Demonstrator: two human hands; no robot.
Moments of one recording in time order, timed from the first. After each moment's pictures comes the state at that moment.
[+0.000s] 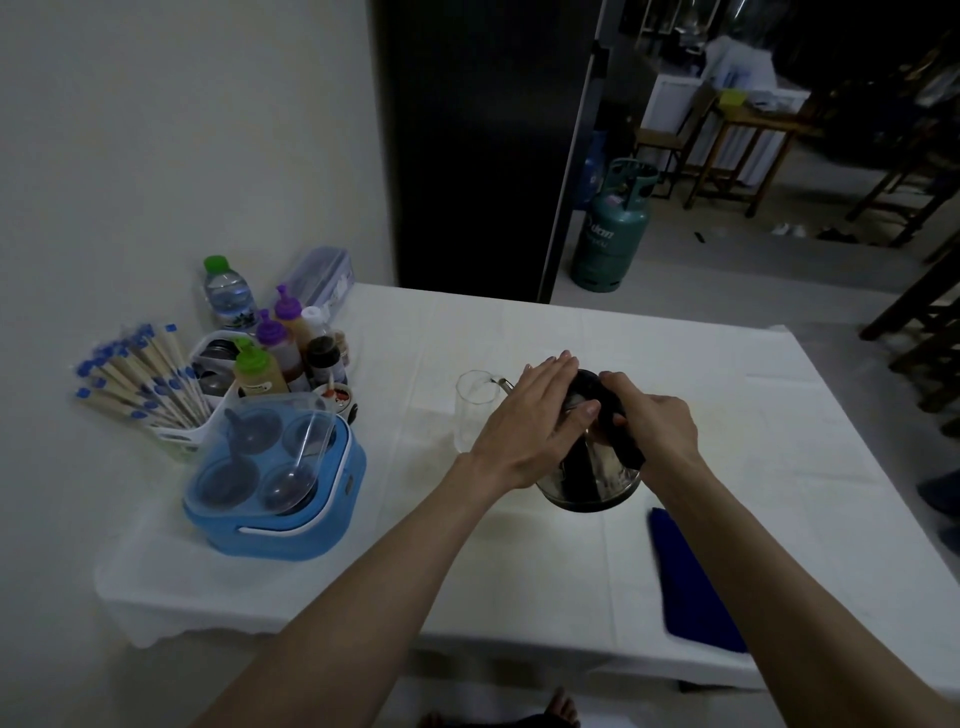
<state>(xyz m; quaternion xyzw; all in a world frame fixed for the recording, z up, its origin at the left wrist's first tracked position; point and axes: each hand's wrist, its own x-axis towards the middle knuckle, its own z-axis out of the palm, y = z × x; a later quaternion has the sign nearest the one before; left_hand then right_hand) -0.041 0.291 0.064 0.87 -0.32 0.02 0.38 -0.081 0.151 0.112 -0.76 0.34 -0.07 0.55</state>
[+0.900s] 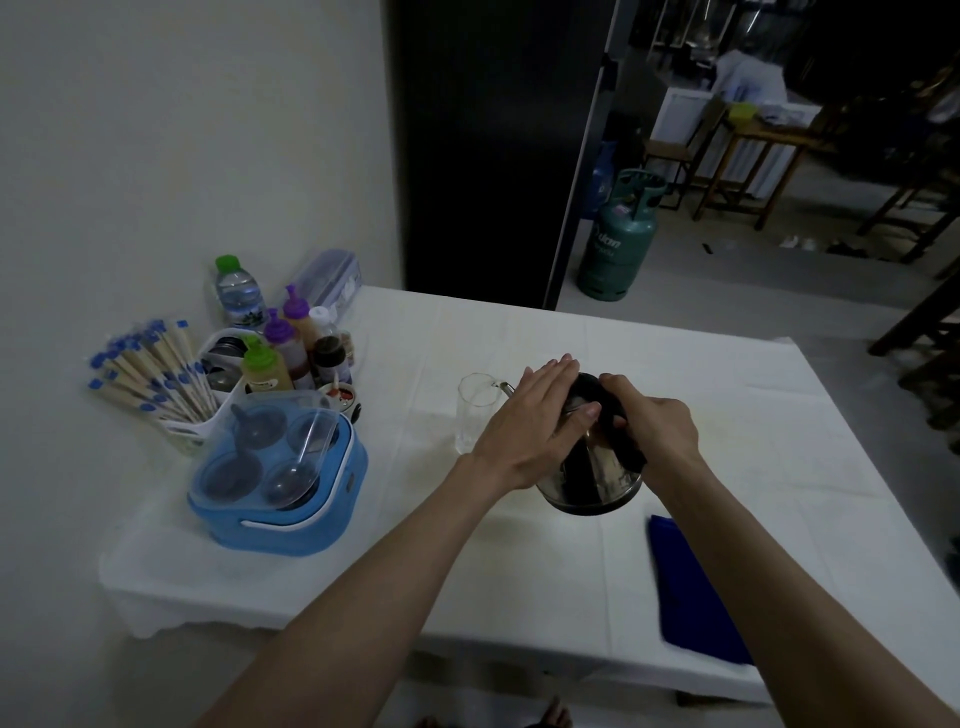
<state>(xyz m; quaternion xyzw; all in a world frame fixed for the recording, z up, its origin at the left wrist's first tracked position) -0.044 0.289 0.068 0.87 -0.30 0.02 0.38 -0.079 0.145 0.113 -0.77 0.33 -0.05 0.54</state>
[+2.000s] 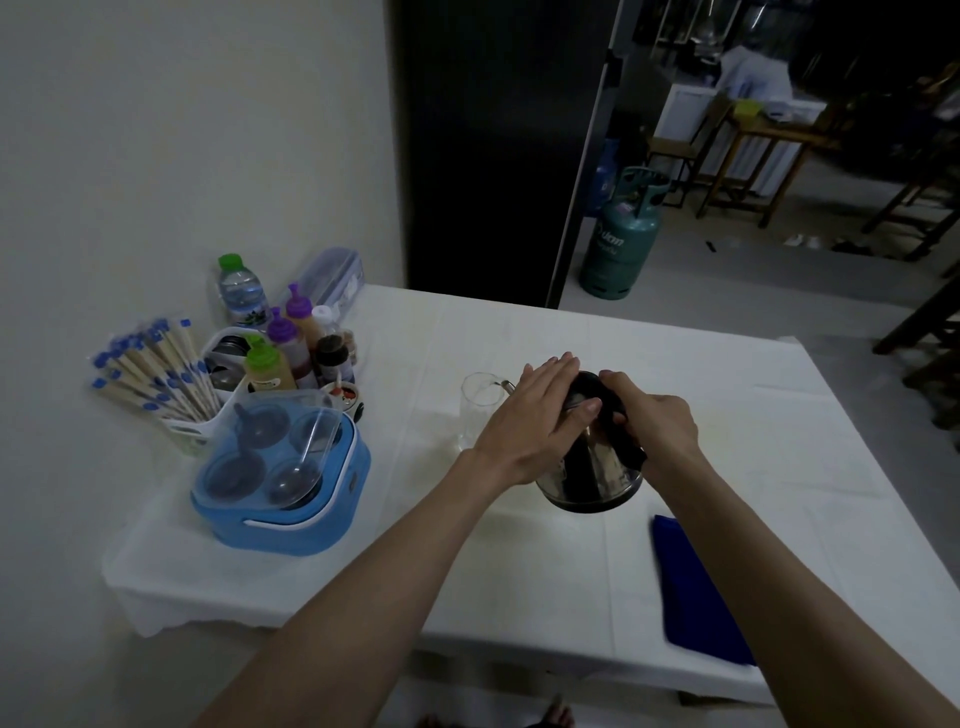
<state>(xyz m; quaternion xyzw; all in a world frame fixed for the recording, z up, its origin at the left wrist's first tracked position) -0.039 0.291 0.068 0.88 -0.30 0.01 0.38 -0.074 0.149 0.114 -0.76 0.34 -0.05 0.55</state>
